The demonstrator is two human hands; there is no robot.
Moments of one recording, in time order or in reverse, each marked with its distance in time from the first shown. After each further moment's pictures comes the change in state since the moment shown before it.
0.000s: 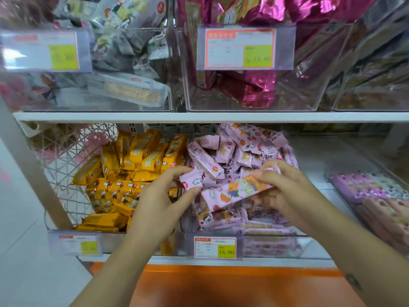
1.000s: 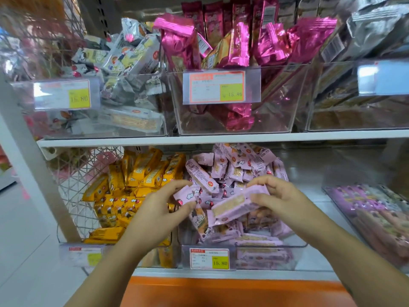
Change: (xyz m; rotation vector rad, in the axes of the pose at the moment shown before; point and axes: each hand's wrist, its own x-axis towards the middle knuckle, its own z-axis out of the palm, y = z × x) left_hand 0.008 0.014 -0.012 0.180 -0.185 0.001; right_hand -0.008 -0.007 -0.024 -0.433 -0.077 -0.124
